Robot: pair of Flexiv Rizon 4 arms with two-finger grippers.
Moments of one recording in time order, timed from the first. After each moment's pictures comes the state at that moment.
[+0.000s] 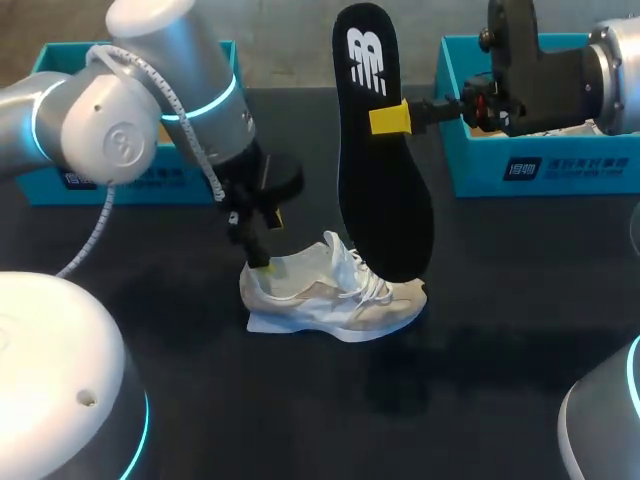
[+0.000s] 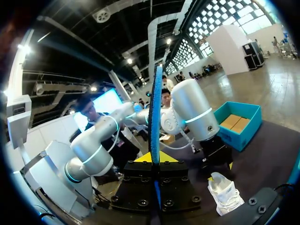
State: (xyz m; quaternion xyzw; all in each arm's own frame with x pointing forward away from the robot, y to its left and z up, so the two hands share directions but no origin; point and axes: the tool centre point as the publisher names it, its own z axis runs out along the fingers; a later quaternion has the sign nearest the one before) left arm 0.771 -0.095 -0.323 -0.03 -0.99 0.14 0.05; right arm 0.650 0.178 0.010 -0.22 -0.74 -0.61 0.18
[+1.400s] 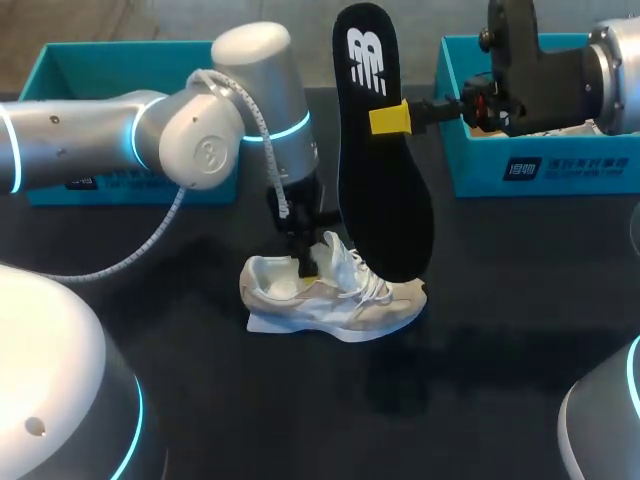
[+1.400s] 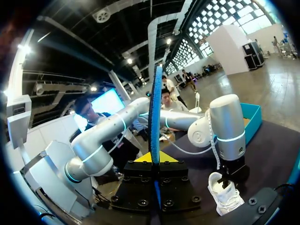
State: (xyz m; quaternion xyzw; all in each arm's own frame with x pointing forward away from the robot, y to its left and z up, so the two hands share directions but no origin) left arm 0.777 -0.153 -0.403 -0.03 -0.99 0.10 0.12; right arm 0.650 0.178 0.010 -0.22 -0.74 -0.61 0.18
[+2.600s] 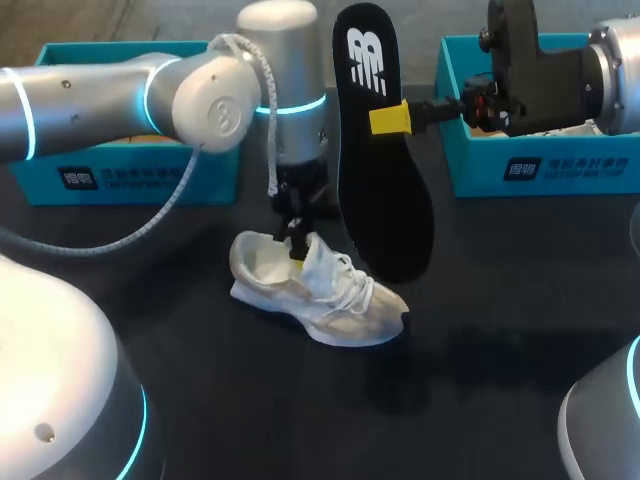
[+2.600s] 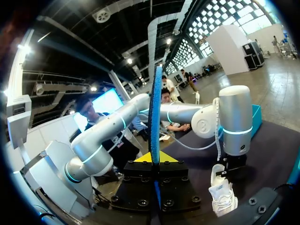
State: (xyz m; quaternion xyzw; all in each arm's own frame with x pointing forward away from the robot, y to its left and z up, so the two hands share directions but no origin) left arm 0.776 -0.141 -0.378 -0.22 -0.96 0.07 0.16; right arm 0.650 0.178 0.010 -0.22 -0.74 -0.61 0.18
